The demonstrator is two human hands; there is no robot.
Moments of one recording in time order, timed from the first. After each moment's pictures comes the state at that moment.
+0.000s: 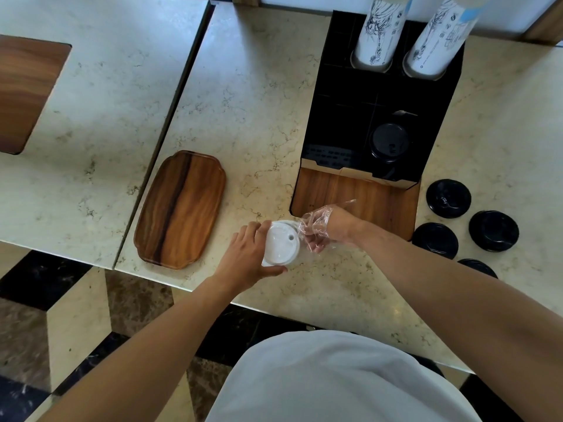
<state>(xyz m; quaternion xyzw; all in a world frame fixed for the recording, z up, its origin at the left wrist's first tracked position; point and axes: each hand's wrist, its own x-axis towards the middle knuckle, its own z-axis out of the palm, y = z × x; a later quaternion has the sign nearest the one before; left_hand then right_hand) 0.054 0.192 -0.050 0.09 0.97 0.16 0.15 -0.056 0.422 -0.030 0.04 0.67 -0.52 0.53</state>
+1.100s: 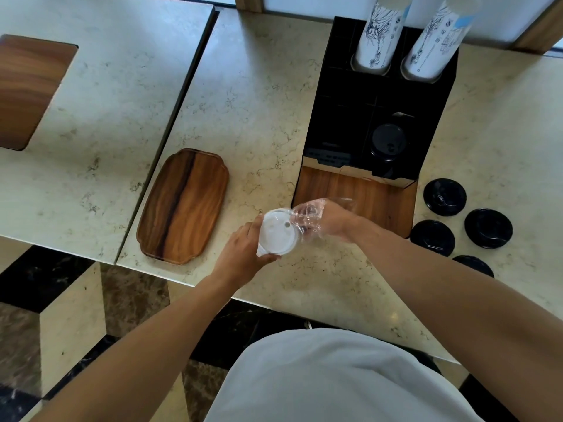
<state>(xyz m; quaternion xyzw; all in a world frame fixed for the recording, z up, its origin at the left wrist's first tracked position) 0.061 0.187 -0.044 0.03 0.96 0.24 0.12 -0.055 0.406 -0.024 -0.06 0.78 -0.44 0.44</state>
